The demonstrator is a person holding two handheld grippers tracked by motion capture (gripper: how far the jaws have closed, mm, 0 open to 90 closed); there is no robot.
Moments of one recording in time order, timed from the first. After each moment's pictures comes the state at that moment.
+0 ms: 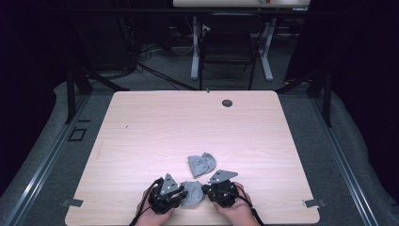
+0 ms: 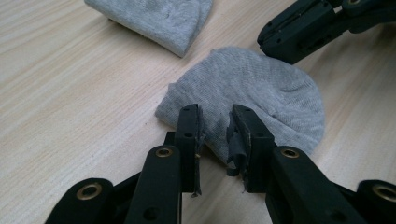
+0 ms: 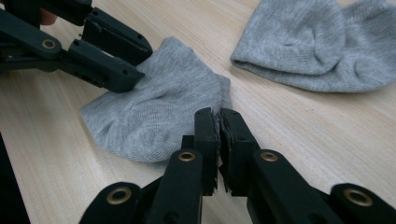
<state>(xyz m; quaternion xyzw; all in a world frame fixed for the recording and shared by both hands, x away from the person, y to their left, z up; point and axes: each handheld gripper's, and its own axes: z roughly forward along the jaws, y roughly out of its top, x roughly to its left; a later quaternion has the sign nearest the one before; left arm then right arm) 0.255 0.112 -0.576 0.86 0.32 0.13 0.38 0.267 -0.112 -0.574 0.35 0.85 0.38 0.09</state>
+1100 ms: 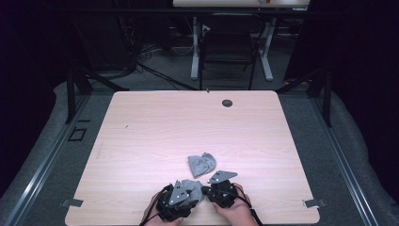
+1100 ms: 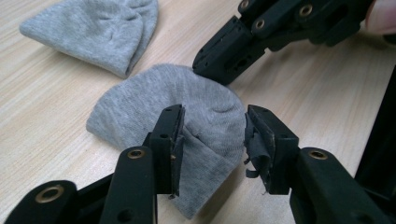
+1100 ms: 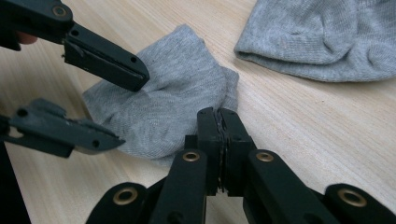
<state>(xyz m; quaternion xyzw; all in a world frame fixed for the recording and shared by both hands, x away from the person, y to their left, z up) 0.233 0.087 -0.575 0.87 0.27 0.13 0.38 0.267 -0.112 -0.578 0.35 0.86 0.37 0.08</state>
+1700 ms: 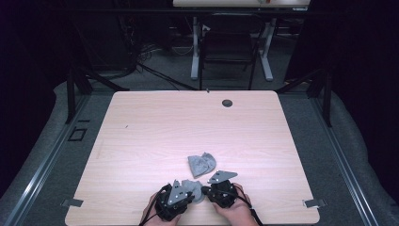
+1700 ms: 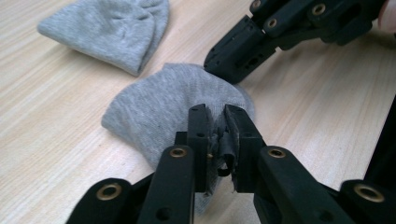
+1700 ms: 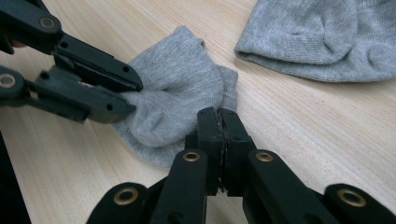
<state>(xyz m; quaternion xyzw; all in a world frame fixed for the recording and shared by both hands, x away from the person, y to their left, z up) 0.235 0.093 -0.570 0.86 0.29 0.14 0.39 0.267 -0.112 -0.579 0.35 0.85 0.37 0.08</state>
